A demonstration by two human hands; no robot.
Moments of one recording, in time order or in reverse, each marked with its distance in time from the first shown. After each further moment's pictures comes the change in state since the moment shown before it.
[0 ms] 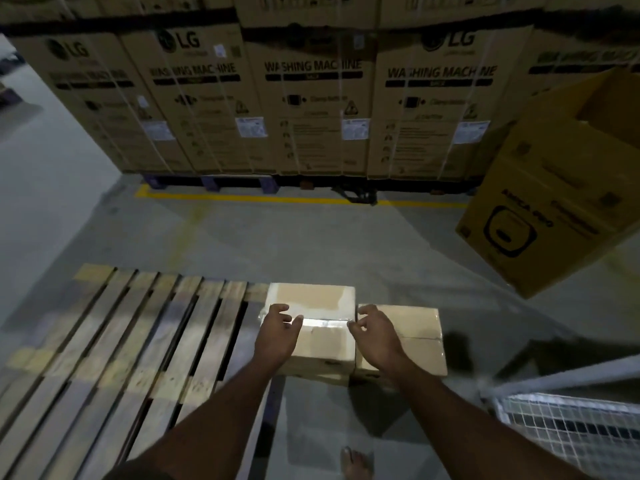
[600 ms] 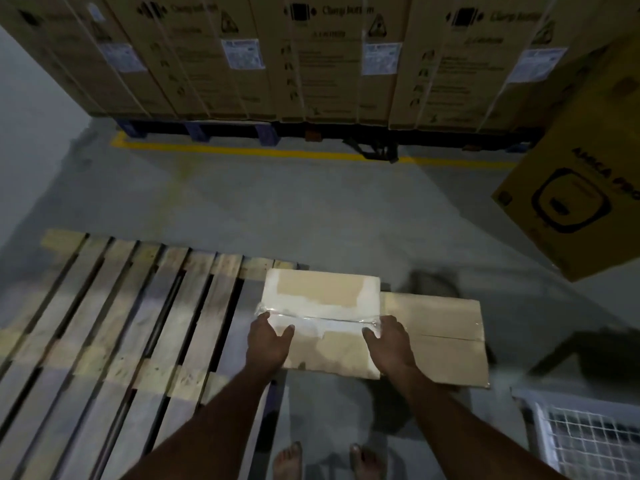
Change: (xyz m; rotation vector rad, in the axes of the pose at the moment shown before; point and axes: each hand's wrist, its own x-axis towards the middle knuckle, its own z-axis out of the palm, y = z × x) left_hand 0.155 -0.131 0.045 0.123 0.044 -0.243; right_hand 0.149 0.086 0.110 -0.102 -0.028 0.256
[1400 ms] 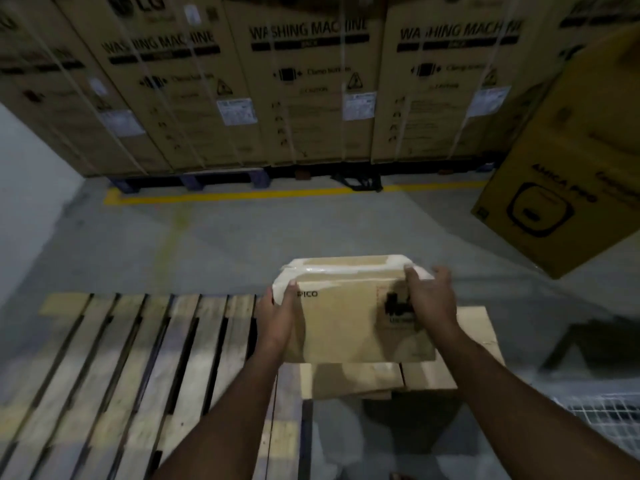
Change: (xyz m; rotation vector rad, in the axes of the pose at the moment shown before) left_hand 0.002 0.090 -0.127 -0.459 -0.022 0.231; right_hand -0.049 -0.130 -0.074 0.436 0.439 0.015
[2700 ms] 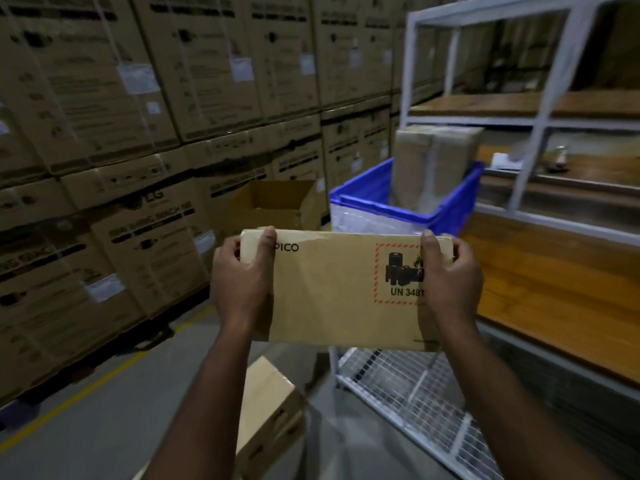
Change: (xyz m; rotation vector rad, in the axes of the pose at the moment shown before) left_hand -0.556 0.246 0.136 -0.015 -0.476 0.900; right_hand -0.431 0.078 -0.550 0.426 1.171 -0.178
